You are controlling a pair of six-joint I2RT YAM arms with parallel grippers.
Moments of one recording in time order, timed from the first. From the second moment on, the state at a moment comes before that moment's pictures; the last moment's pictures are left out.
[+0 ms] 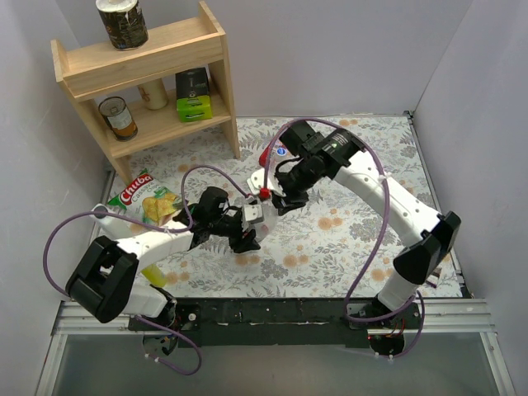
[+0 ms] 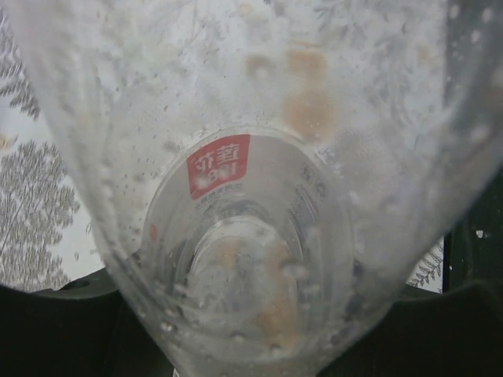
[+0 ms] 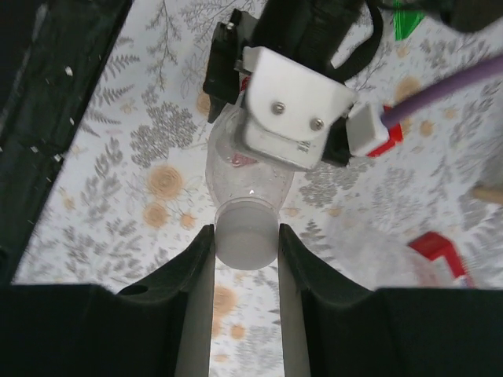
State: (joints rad) left arm -0.60 1.38 0.65 -0.02 0.79 0.50; right arm 0.82 1.62 1.81 -1.34 -0.60 -1.25
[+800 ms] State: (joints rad) left arm -0.63 1.23 0.57 0.11 0.50 0.36; right arm 0.60 1.92 2.06 -1.35 -0.86 -0.43
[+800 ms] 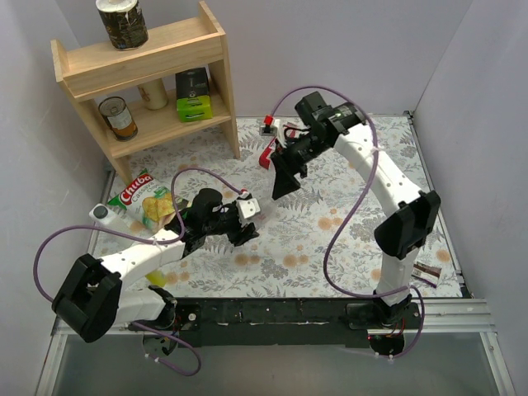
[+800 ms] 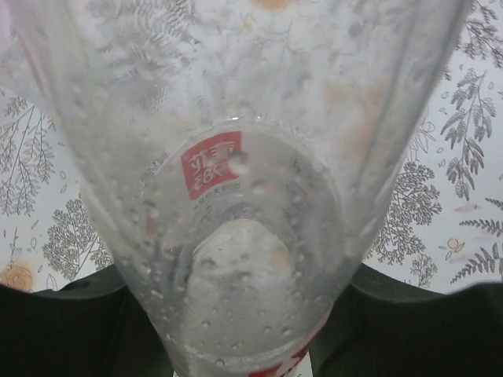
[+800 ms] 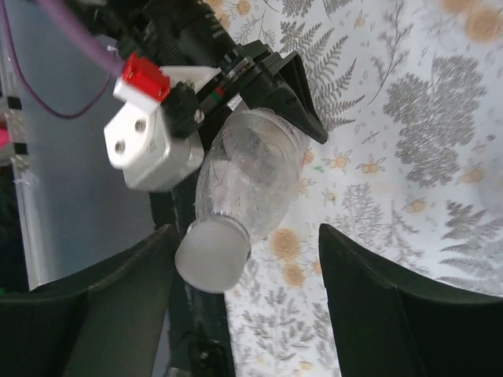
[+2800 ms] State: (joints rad) left arm -0.62 1.30 0.71 -0.13 0.81 0.60; right arm 0.81 1.47 1.68 -1.30 -0.73 -1.42
